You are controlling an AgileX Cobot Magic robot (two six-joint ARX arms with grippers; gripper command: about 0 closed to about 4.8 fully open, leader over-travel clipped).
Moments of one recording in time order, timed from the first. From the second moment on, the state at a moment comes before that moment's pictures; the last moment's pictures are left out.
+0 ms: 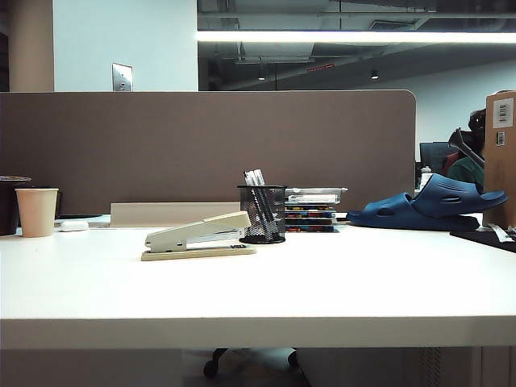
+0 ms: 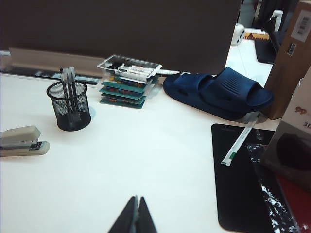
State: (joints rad) left arm -0.04 0.00 0.03 -0.18 0.09 0.10; right arm 0.04 0.41 0.69 -0.44 -0.12 -0.06
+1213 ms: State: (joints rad) left arm -0.04 0.00 0.01 0.02 0.09 0.10; right arm 0.04 0.00 0.01 0.12 -0.03 -0.03
